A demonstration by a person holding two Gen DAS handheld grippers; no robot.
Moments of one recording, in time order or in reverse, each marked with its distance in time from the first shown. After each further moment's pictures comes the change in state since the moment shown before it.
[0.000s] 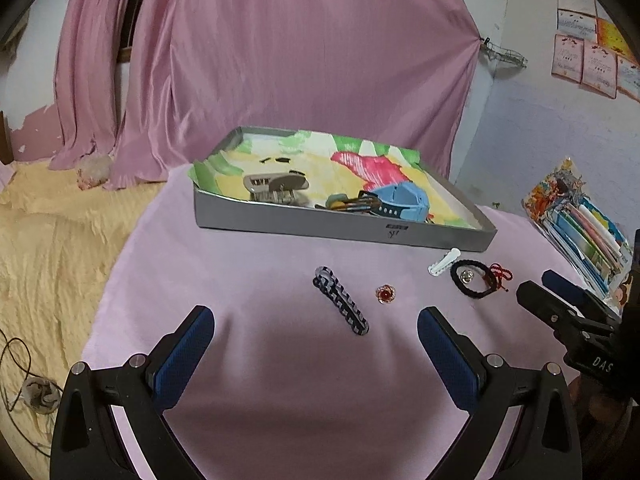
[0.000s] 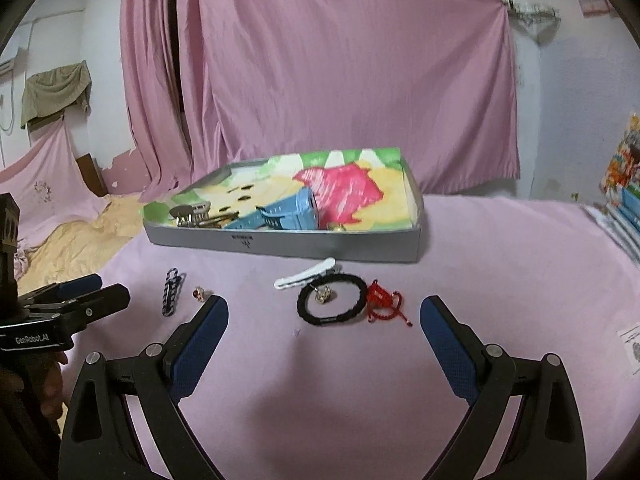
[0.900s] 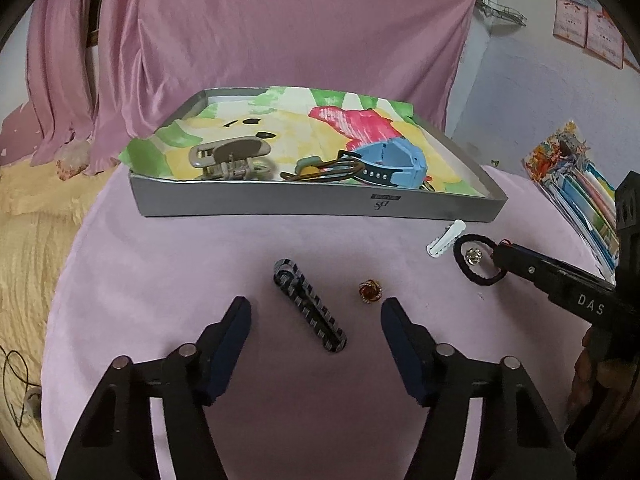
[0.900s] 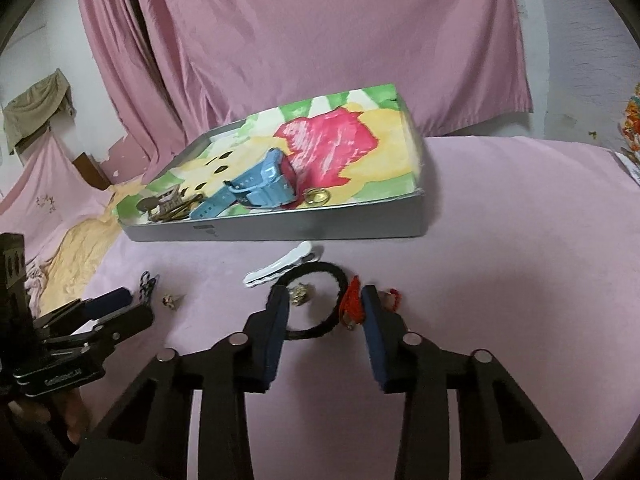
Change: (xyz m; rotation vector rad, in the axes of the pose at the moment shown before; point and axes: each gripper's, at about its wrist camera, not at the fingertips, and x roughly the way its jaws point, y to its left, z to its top) left arm 0.046 -0.024 0.013 0.058 0.163 -0.009; right arm 0.062 -0.020 0.014 0.120 0.211 0.068
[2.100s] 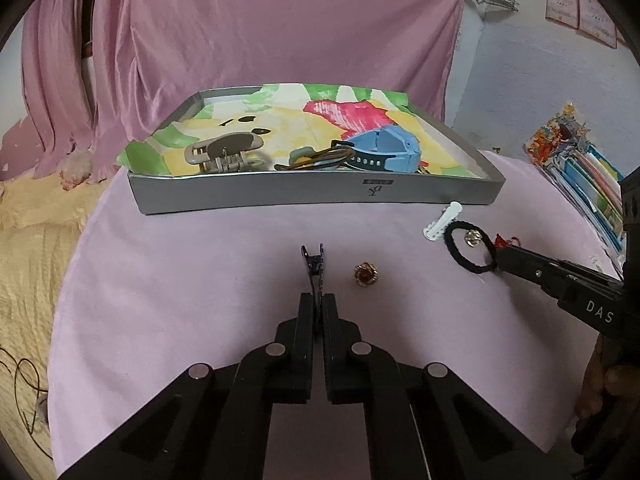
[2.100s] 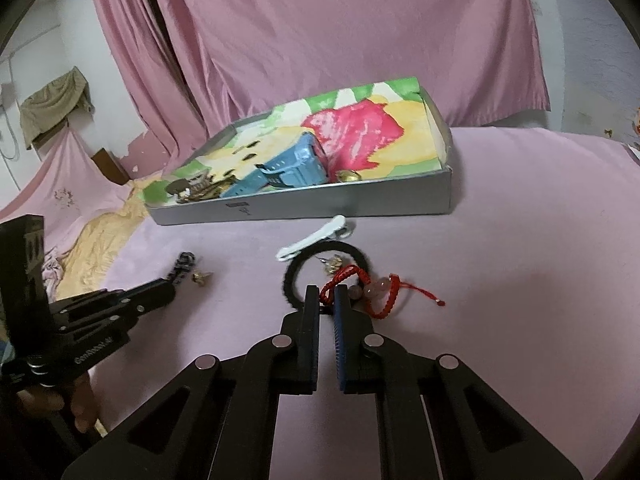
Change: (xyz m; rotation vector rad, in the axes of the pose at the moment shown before) left arm -0.005 -0.008 -0.006 0.048 0.009 0.025; right arm -0.009 0.007 -0.015 -0.015 -0.005 0.074
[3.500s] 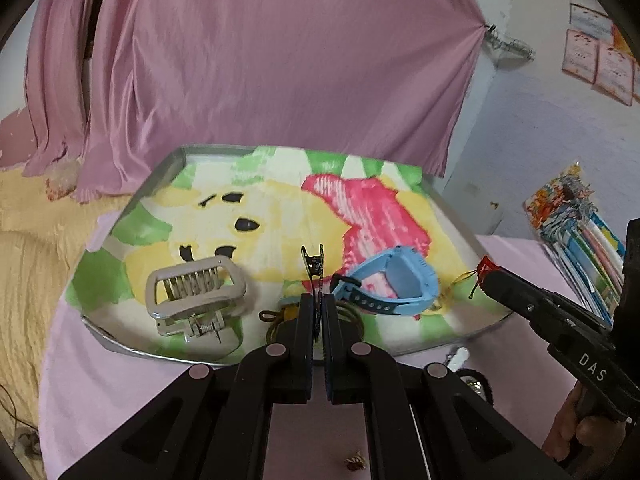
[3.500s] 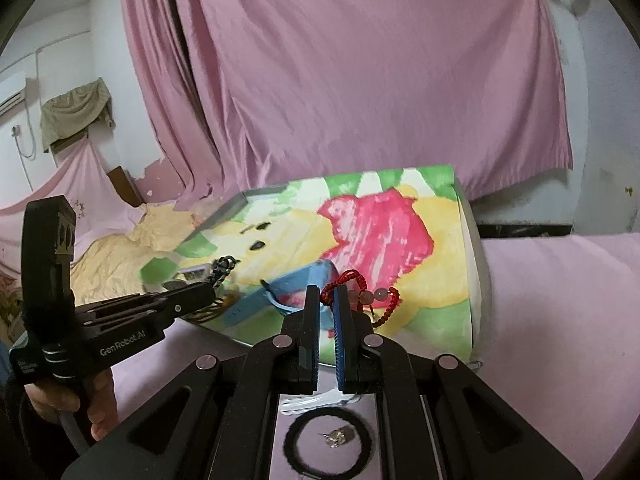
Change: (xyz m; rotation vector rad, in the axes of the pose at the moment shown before) left arm 0.041 0.008 0.092 -0.101 -0.100 -0.054; right arm 0.024 0.008 0.079 -0.074 -0.139 0.039
